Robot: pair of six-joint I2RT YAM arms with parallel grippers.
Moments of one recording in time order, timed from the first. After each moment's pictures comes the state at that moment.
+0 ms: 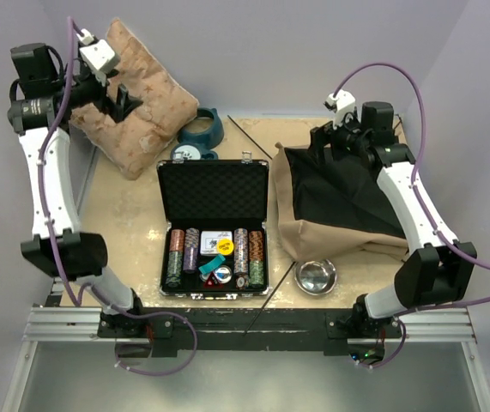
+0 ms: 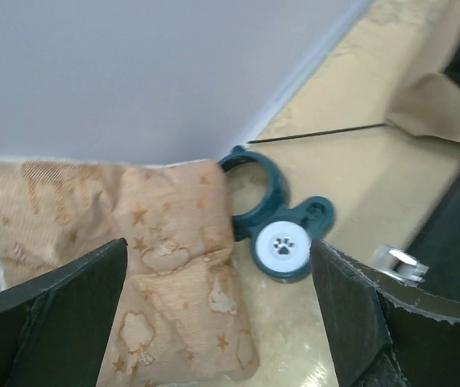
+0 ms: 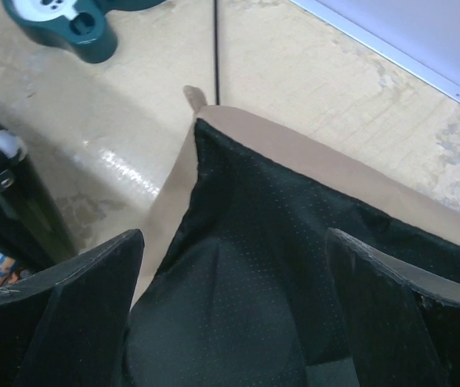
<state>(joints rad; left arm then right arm) 0.24 1.72 2.11 -0.77 0.90 0.62 0.12 1.47 1.40 -0.46 -0.39 -0.24</state>
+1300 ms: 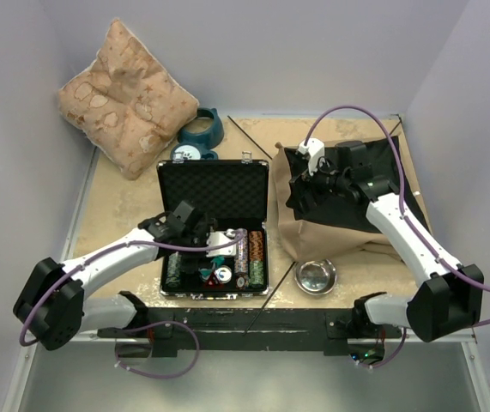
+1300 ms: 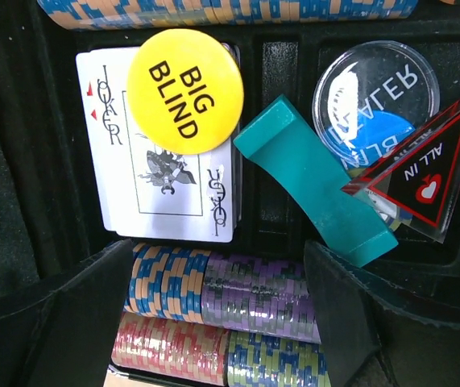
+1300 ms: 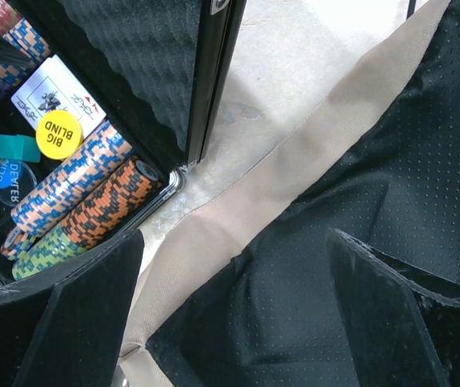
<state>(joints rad) -0.65 1.25 0.68 -0.57 0.19 0.90 0.31 1.28 1.09 -0.53 -0.48 -0.26</state>
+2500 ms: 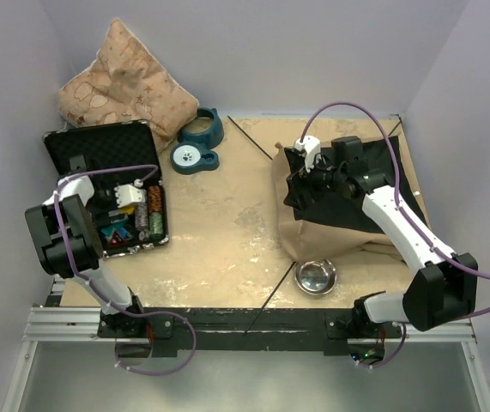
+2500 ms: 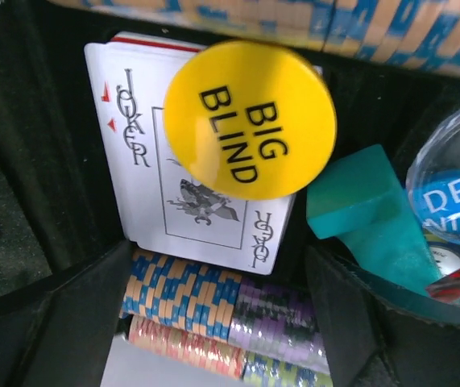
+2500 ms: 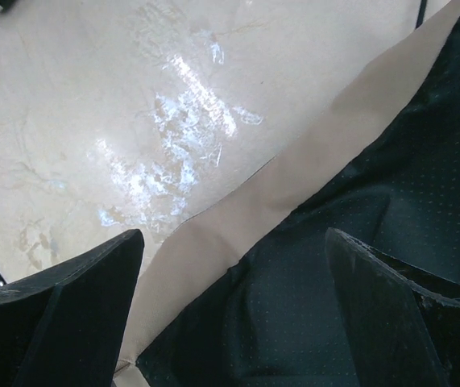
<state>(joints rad) 0.37 1.73 1.09 -0.65 0.15 1.65 0.31 1.35 1.13 -0.54 -0.51 -0.28</state>
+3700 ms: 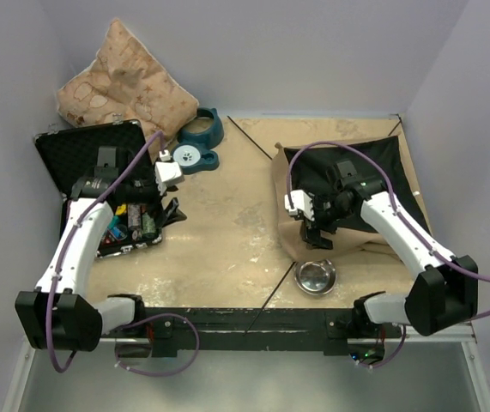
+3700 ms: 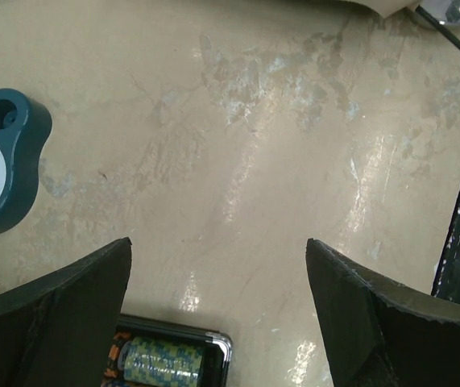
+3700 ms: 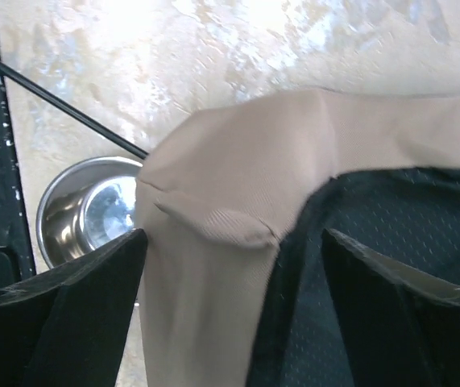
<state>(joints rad) -0.04 1.20 1.12 -0.91 0.85 0.89 0.33 1.31 1.07 -1.02 -0.57 -1.13</state>
